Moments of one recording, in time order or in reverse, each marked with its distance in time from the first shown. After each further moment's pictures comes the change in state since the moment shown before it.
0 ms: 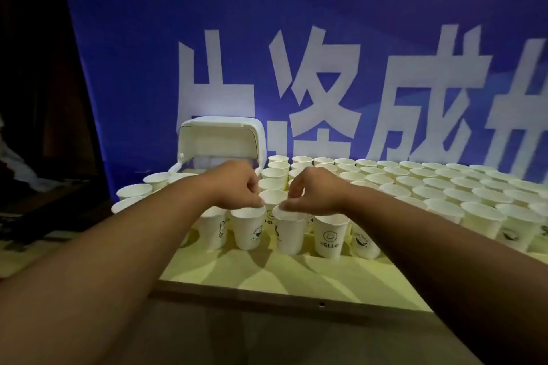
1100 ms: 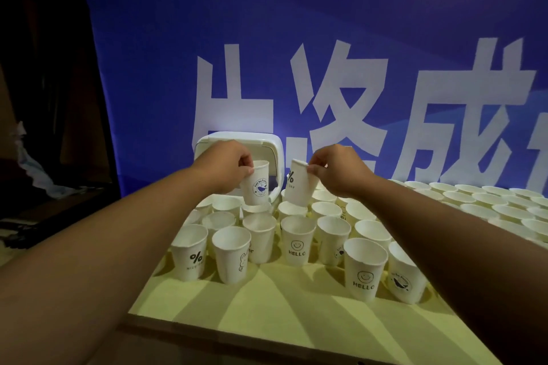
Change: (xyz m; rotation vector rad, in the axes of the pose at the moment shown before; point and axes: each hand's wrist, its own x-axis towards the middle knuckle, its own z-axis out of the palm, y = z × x) left_hand 0.047 -0.064 -0.048 -0.055 0.325 -0.128; right_hand 0.084 0.004 -0.028 0.085 0.363 0.083
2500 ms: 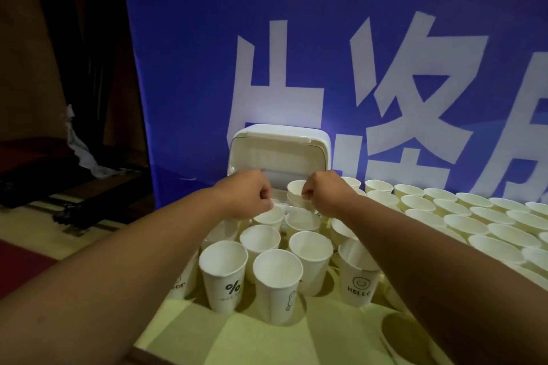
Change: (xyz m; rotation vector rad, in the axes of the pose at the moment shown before) left_hand 0.037 -0.096 0.042 0.030 -0.265 -0.060; right_hand 0.109 -0.010 0.158 -0.188 -0.276 -0.076
